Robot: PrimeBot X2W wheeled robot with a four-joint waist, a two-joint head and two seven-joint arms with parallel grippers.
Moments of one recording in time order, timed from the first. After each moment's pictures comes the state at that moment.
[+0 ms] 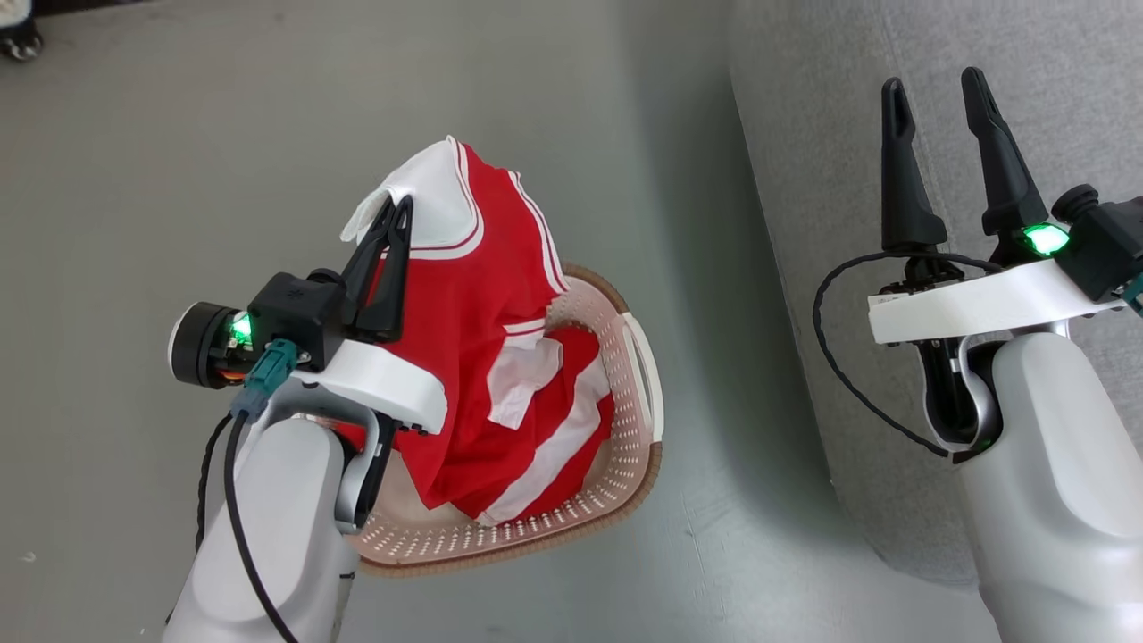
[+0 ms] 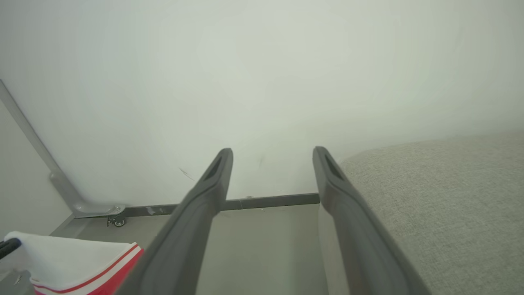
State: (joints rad) left arm -0.56 0.06 -0.24 0.46 -0.13 0.00 -0.25; right arm -0.57 -0.08 0.04 0.37 0.25 0.13 -0.25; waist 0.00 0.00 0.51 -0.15
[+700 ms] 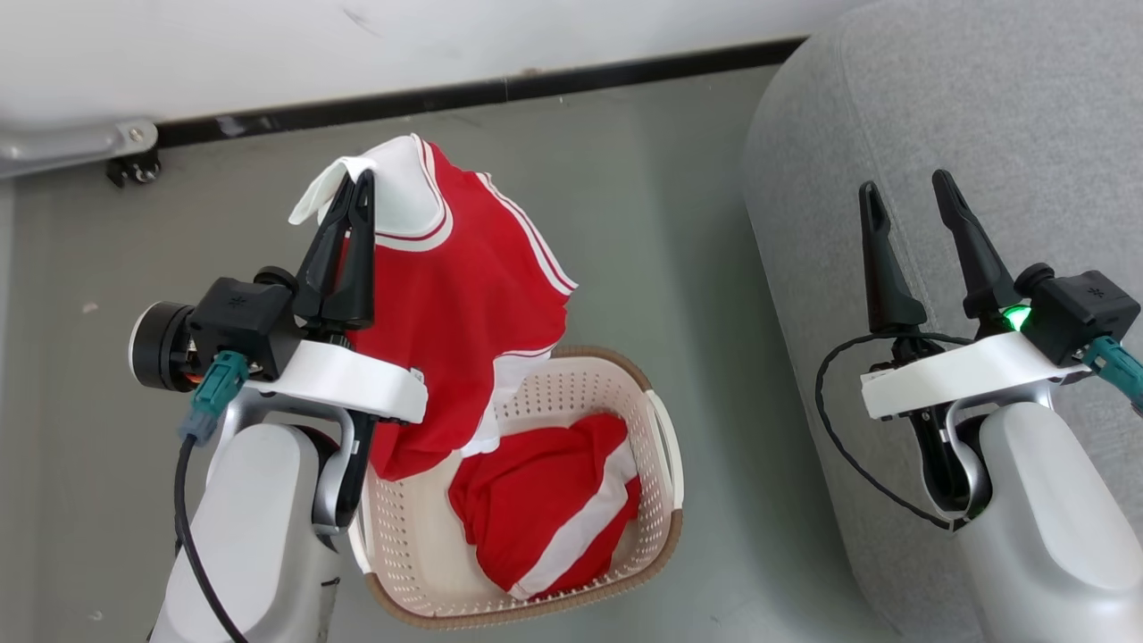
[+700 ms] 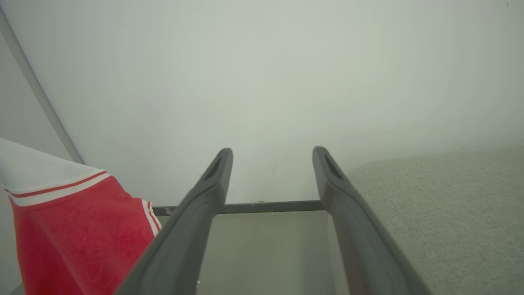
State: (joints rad) left arm -0.51 0.06 -0.18 0.32 -0.15 0.01 -0.25; right arm -0.46 -0.11 0.07 0.43 0.26 0.13 -0.25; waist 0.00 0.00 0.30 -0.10
